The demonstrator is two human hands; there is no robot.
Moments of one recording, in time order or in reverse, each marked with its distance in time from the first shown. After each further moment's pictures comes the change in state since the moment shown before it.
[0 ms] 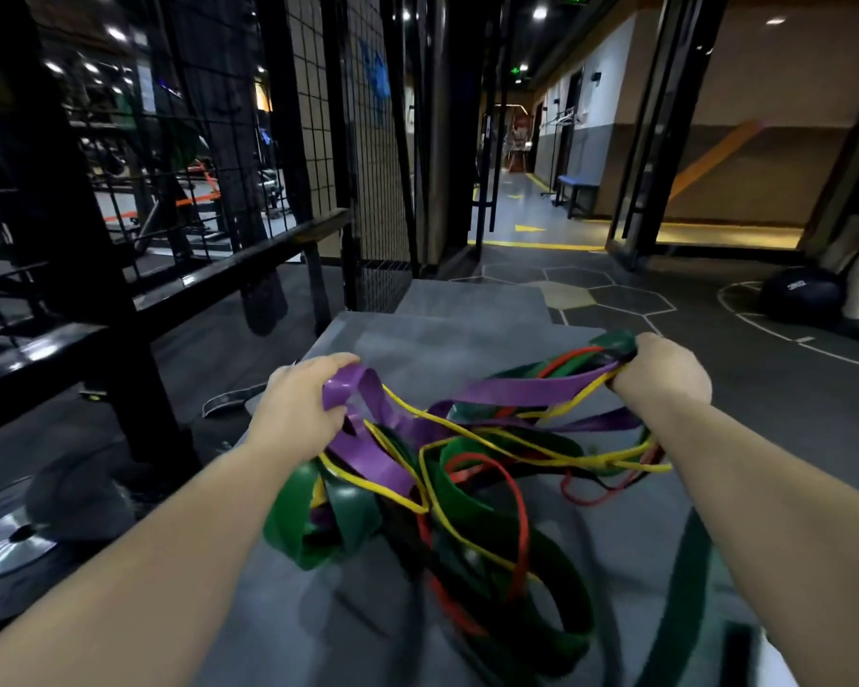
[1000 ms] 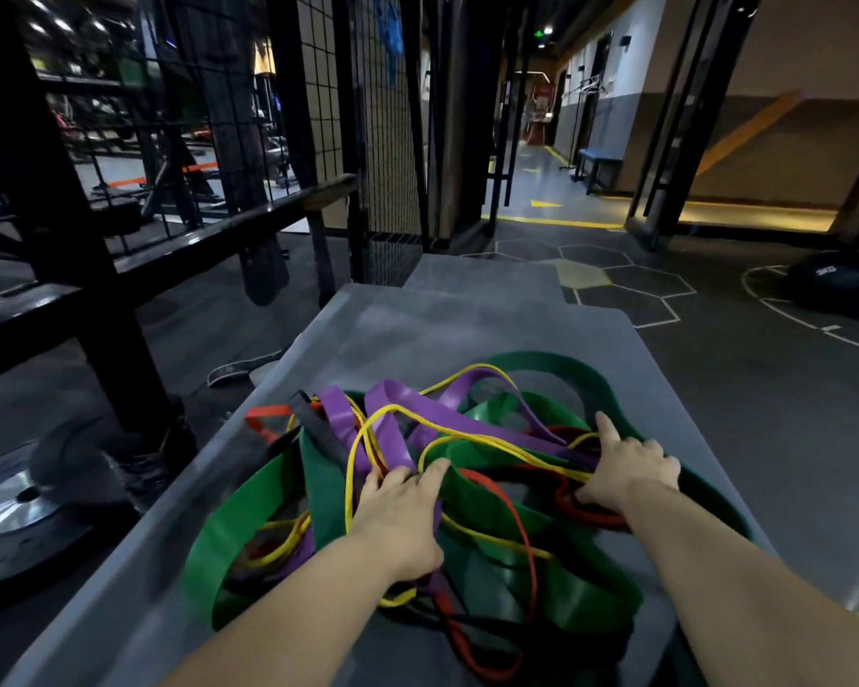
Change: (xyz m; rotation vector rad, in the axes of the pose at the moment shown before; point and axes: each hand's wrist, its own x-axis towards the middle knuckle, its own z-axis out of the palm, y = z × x) left_hand -0.080 0.050 0.113 0.382 -0.642 0.022; right_hand -0.051 0.035 0.097 -0.455 -0.443 -0.046
